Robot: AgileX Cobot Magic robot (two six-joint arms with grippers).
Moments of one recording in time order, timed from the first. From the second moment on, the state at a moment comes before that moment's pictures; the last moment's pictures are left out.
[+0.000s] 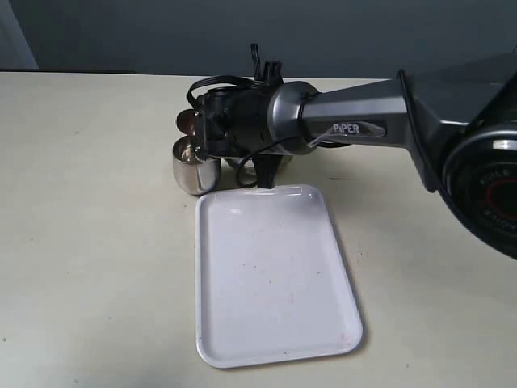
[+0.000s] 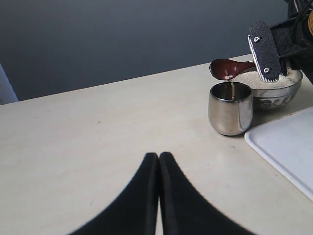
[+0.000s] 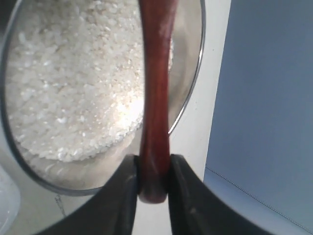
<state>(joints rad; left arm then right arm) -0.32 0.00 0.00 -0.18 0.25 0.28 0.96 2.23 -1.60 -1.08 0.93 0.06</state>
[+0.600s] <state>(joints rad) -0.32 0.00 0.00 -0.18 0.25 0.28 0.98 2.23 -1.60 -1.14 0.96 0.10</state>
